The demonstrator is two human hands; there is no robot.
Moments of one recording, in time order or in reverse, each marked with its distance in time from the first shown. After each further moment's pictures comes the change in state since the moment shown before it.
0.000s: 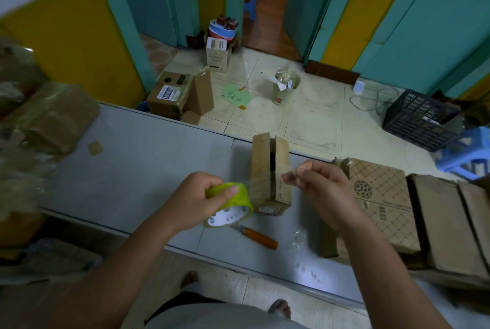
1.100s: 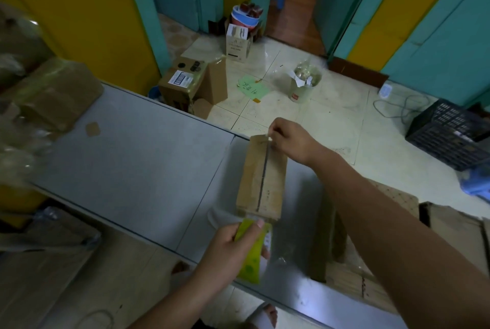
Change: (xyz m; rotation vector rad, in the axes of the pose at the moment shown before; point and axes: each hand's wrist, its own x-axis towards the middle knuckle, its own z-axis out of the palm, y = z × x) left_hand -0.015 0.069 0.133 -0.644 0.210 -0.601; right_hand 0.190 0.018 -0.020 -0.937 -0.310 -0.167
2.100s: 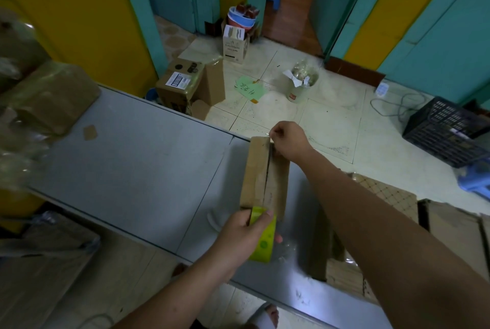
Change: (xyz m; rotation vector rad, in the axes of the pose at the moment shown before) left_hand 0.026 0.013 0.011 0.017 -0.100 -0.089; right_hand 0.025 0.026 0.027 0.058 0.203 0.244
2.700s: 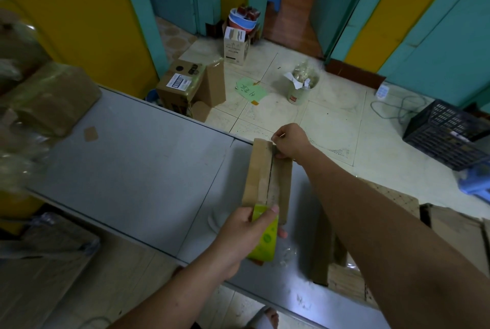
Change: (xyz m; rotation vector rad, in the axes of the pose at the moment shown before) left_hand 0.003 0.015 0.001 -0.078 -0.022 0.002; right_hand 0.014 -0.002 -0.001 0.036 -0.078 0.201
